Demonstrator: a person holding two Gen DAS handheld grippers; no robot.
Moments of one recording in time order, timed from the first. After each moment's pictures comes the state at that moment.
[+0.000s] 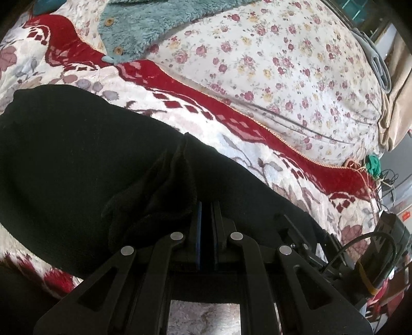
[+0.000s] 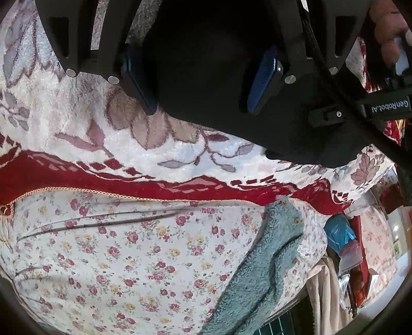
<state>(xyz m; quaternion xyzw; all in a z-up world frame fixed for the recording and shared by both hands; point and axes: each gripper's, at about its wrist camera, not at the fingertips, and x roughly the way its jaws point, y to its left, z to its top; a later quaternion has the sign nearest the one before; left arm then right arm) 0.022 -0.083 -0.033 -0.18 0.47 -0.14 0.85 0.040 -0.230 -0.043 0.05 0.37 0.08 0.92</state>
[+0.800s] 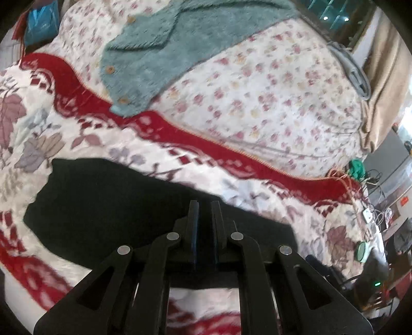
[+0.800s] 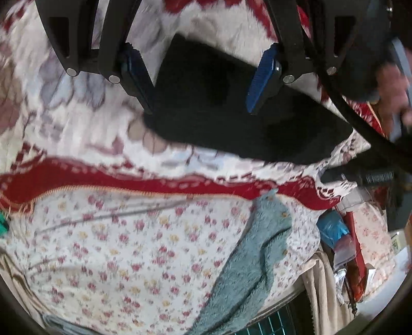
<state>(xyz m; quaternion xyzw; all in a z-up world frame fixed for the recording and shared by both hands) 0.025 -0.001 0.050 -0.17 0.43 -0.16 0.87 -0.032 -0.225 0.001 0.07 0.40 0.09 0.91</state>
